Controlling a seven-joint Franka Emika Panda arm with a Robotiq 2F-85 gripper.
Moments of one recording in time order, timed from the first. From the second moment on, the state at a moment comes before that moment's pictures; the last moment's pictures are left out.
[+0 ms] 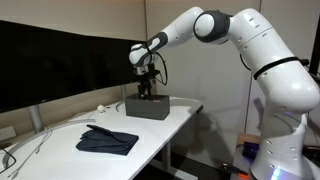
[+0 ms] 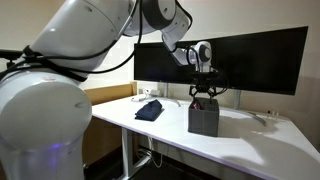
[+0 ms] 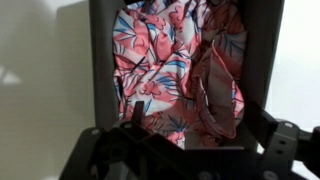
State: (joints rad) arm -0.12 0.58 -0.01 -1.41 -0.10 1.90 -0.31
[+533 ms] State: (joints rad) arm -0.13 0.63 0.00 -1.40 -0.08 1.89 -0.31
